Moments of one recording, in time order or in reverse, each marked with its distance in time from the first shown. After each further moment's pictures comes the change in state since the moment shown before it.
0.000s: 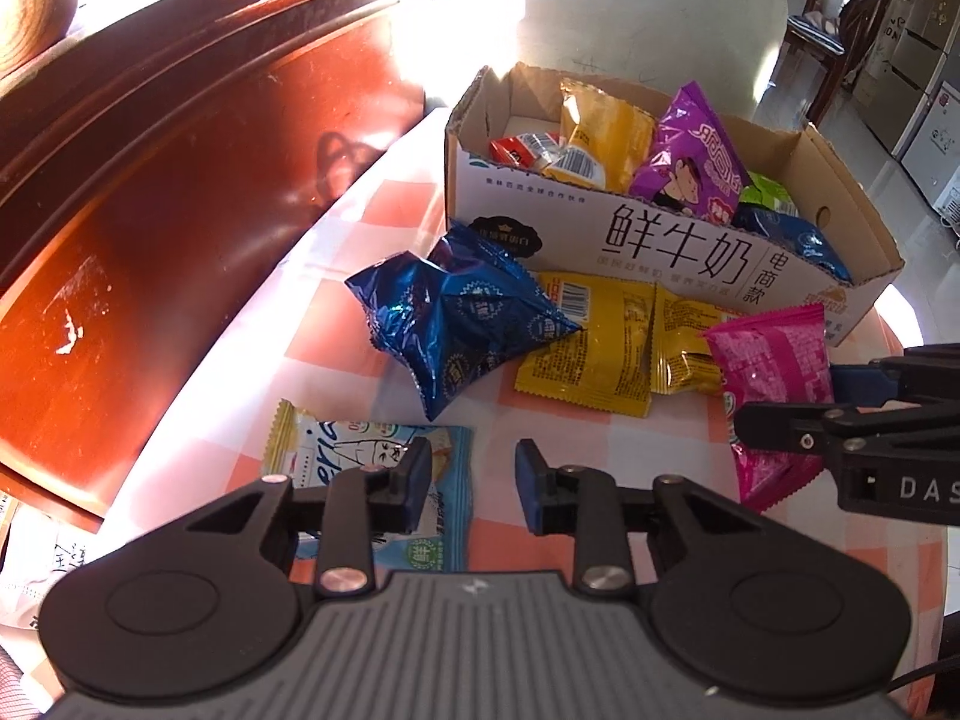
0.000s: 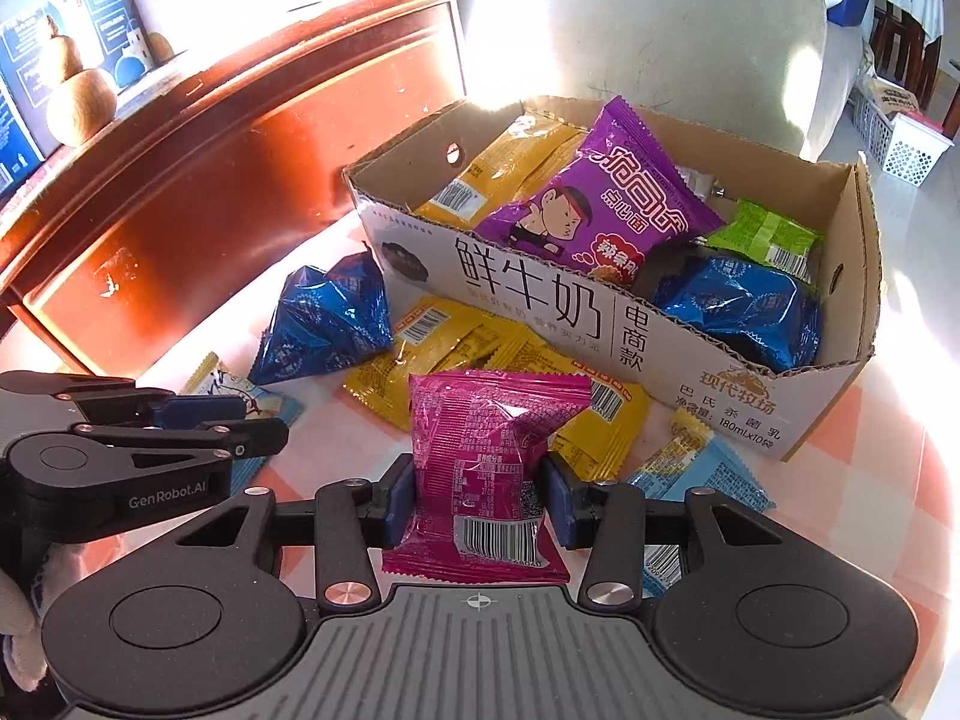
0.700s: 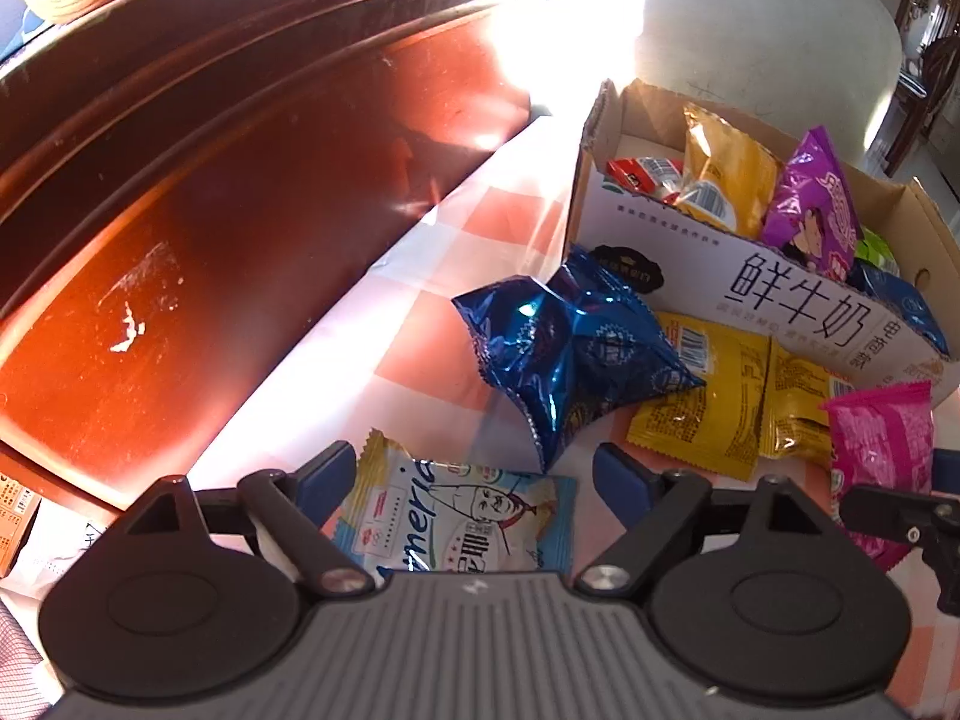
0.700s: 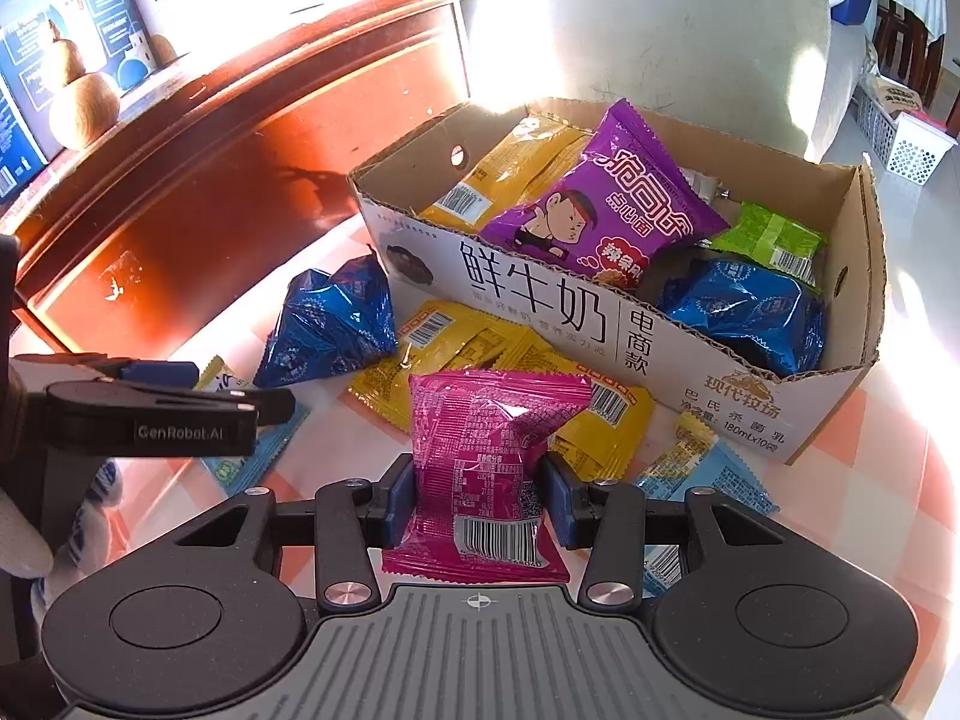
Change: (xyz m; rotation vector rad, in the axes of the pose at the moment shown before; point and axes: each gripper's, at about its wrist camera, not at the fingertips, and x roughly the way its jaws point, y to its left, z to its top) left arm 0.024 0.028 0.008 -0.146 -0.009 0.161; right arm 0.001 -0.003 0.001 -0.002 0.007 0.012
